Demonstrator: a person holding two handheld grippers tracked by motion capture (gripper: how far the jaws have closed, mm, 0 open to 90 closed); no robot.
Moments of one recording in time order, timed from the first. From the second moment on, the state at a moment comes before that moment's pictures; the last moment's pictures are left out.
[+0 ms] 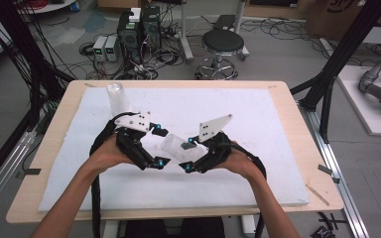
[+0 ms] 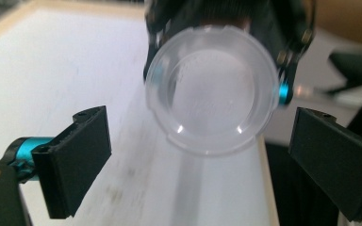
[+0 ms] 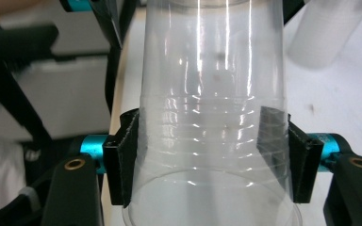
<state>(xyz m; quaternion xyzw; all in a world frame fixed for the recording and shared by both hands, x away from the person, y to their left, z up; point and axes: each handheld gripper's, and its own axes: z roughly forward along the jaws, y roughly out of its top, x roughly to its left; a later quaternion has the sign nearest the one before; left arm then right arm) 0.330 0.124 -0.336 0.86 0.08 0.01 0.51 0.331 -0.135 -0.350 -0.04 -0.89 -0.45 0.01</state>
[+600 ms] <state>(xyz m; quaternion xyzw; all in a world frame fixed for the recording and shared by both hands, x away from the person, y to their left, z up) 0.341 0.110 -0.328 0.95 0.04 -0.01 0.30 0.339 -0.110 -0.336 -0.03 -0.98 -0.22 0.02</state>
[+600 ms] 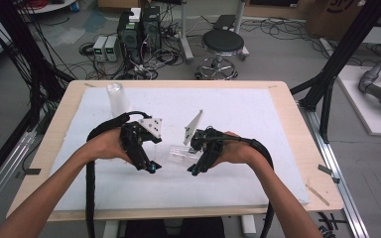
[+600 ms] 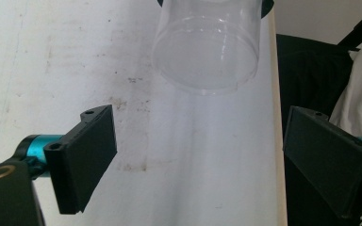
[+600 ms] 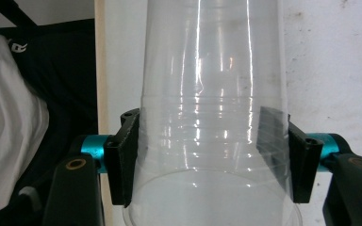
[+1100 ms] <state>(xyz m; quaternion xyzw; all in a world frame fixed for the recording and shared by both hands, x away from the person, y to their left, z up) 0.348 0.087 -0.346 0.95 0.04 -0.03 0.32 0.340 -0.108 -0.337 -0.02 -0.98 -0.21 0.02</state>
